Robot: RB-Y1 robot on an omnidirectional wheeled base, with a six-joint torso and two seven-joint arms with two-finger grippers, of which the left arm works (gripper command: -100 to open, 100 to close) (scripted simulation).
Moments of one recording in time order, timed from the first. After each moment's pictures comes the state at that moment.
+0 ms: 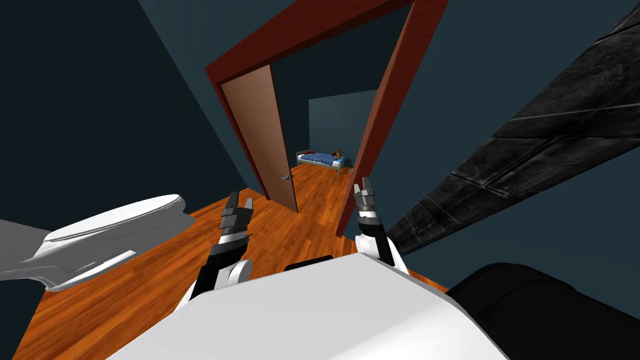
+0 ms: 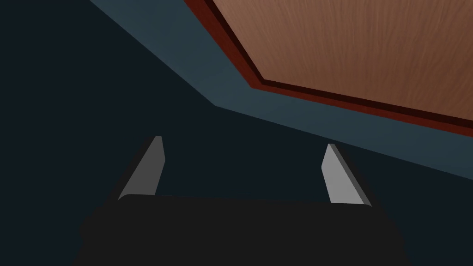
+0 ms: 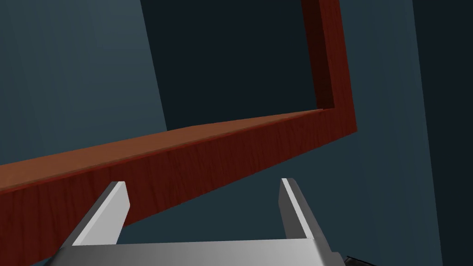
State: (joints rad) arm 0.45 0.09 -0.04 -2.06 0.08 -0.51 -0.10
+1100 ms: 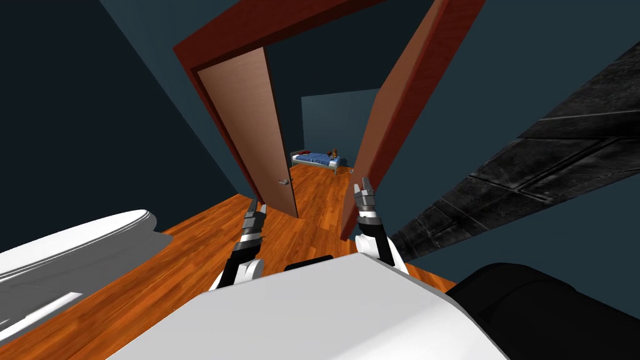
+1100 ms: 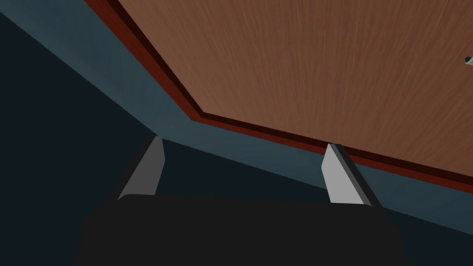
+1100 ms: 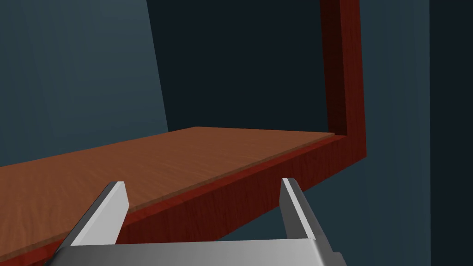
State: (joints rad) arm 0.39 0.10 -0.12 -1.83 0.11 -0.56 -0.12
